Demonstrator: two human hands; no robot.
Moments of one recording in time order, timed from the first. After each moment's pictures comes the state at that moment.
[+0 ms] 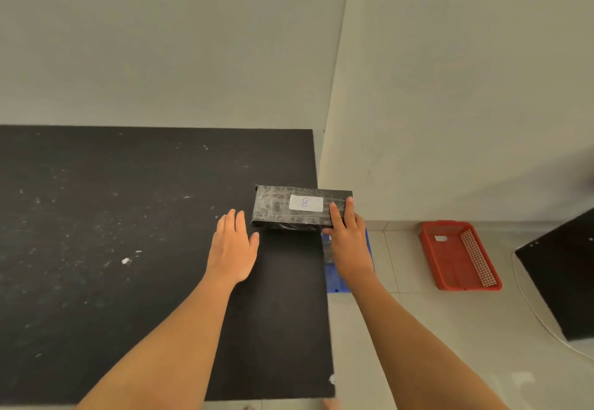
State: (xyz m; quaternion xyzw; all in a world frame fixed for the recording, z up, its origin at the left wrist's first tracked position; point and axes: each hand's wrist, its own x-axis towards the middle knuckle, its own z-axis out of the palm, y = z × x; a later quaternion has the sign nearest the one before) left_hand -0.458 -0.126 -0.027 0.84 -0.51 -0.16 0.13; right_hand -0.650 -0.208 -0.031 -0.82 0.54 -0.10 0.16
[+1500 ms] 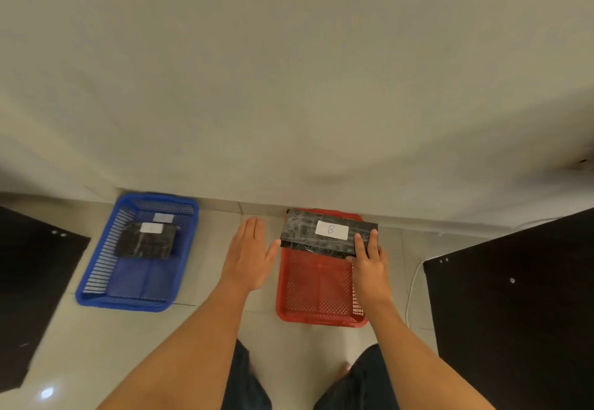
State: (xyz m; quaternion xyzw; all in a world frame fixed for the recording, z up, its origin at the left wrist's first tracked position) left_hand -1.048 -0.605 -0.367 0.82 -0.50 -0.27 0.11; right_hand -1.259 -0.678 -0.398 -0.77 0.60 0.05 0.22
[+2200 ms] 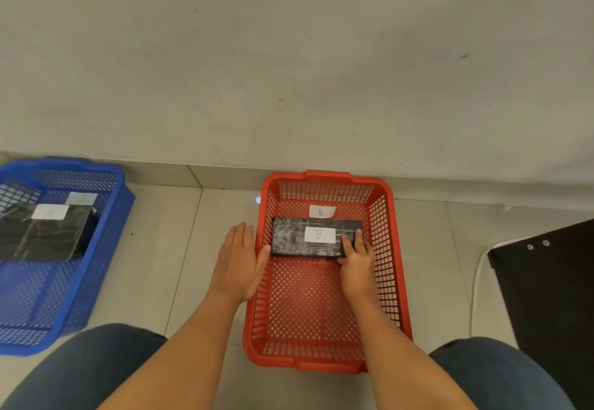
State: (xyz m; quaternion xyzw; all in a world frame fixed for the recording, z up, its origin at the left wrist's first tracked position) left_hand -1.071 -0.647 -0.657 0.83 -0.48 -0.27 0.09; right_hand -1.260 -0.736 -0.724 -0.73 0.62 0.00 0.28
